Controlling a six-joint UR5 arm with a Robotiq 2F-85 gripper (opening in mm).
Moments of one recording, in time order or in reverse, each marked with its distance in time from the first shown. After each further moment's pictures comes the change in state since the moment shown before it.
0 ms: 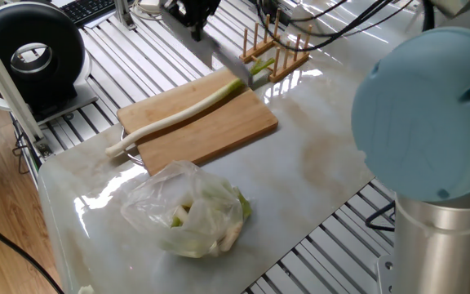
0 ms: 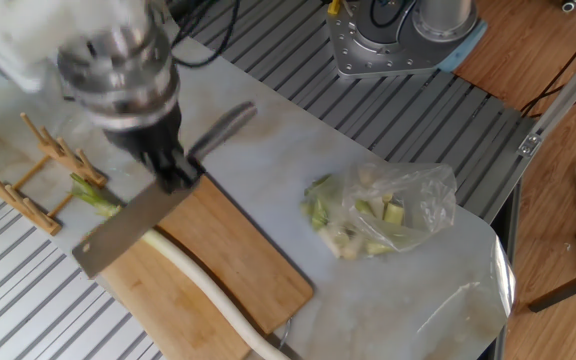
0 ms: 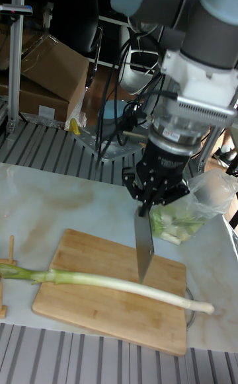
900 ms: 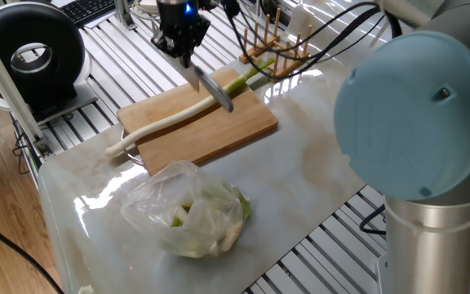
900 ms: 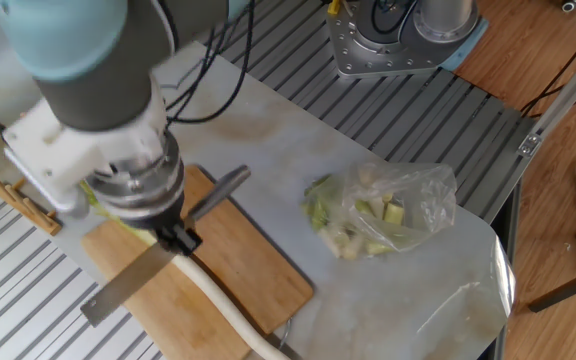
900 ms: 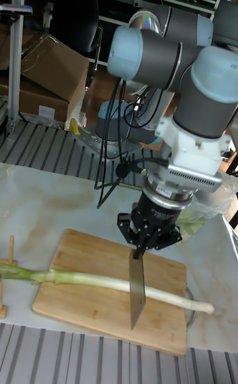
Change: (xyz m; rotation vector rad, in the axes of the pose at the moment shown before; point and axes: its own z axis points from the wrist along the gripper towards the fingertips) arm -0.031 0.011 0.083 0.009 -0.022 0.024
